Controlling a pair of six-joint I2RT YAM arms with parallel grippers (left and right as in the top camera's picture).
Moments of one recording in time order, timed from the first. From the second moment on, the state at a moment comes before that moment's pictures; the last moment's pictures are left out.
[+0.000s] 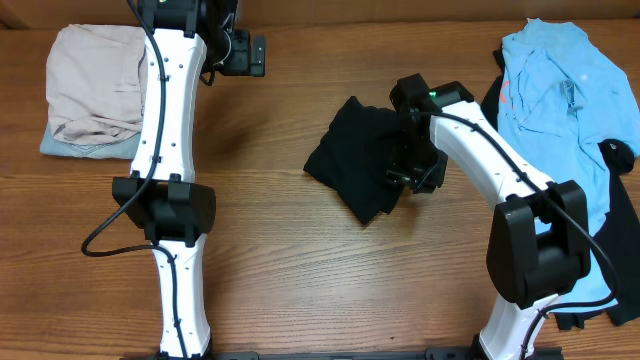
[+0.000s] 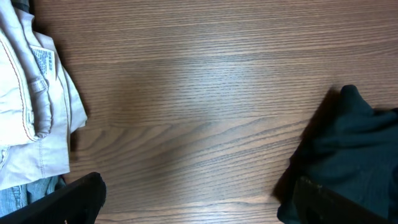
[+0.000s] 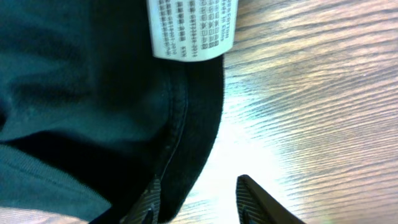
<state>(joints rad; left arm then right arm) -0.11 2.40 2.71 -1.51 0.08 -0.10 0.32 1.97 1.54 -1.24 -0.09 0.61</state>
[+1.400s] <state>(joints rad) -0.12 2.40 2.71 -1.60 0.15 0.03 0.22 1.94 1.56 -1.18 0.02 0.49</state>
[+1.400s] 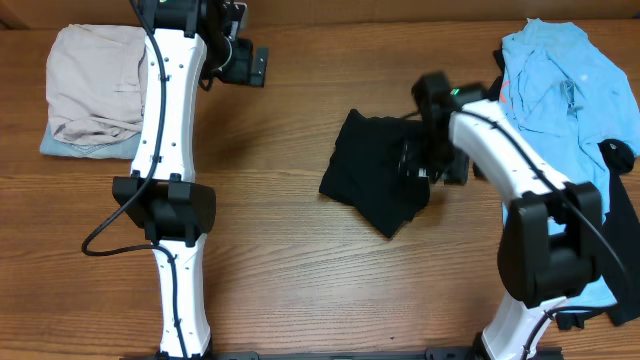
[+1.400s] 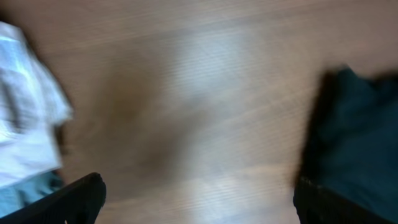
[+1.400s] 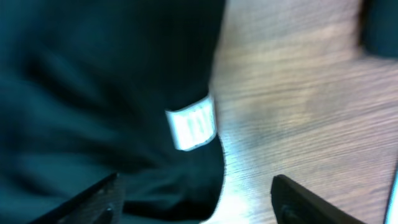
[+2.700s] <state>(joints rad) -0.48 2.40 2.02 -1.23 -0.12 -0.03 0.09 1.89 1.74 -1.16 0.01 0.46</state>
